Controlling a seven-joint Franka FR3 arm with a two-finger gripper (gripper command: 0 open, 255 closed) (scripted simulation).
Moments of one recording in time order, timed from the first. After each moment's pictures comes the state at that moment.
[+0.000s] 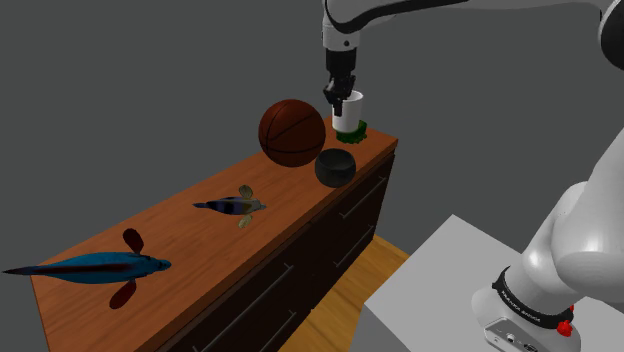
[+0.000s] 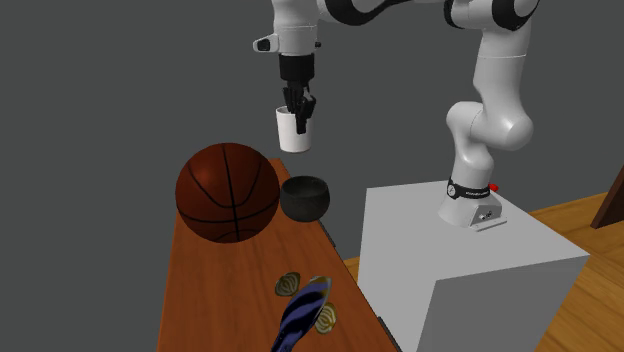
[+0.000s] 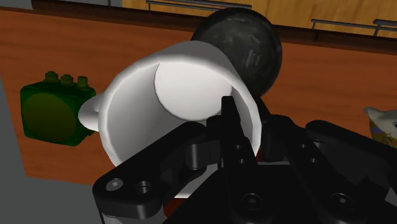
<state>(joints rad) 0.15 0.08 -0.03 -1.70 -0.05 1.74 -0.13</state>
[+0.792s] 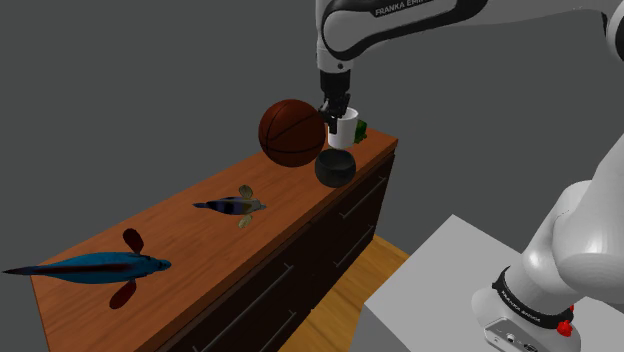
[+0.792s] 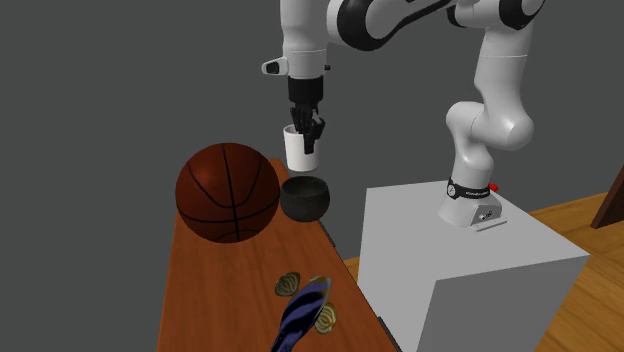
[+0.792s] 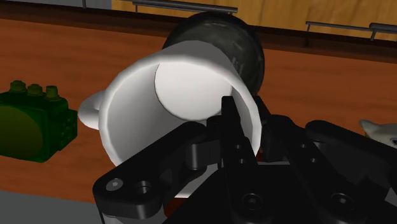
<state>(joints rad) 0.18 0.05 0.00 -1.83 -0.05 1.84 -0.07</state>
